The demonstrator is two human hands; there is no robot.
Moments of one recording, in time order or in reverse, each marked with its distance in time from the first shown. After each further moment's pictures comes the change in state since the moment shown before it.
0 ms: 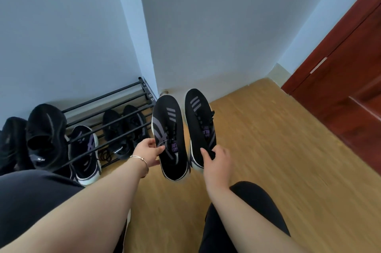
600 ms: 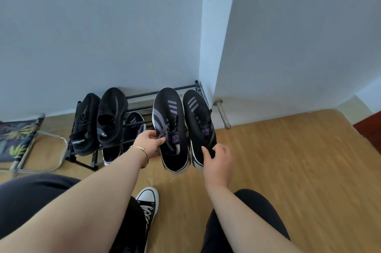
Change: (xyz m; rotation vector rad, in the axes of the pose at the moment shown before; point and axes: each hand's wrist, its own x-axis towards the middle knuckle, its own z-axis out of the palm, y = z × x) left_hand -0.001 0.009 -0.121 -0.186 0.262 -0.007; right_hand -0.007 -0.083 0.080 0.059 -0.139 -0.261
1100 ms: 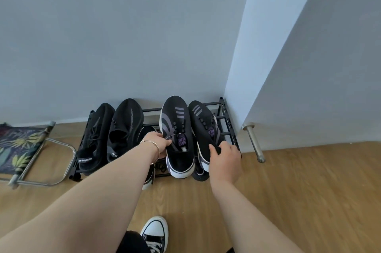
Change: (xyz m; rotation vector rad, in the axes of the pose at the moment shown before) left_hand 0.118 0.034 -0.028 0.016 0.069 -0.120; right_hand 0.088 -0.048 0.100 -0.122 0.012 -0.051
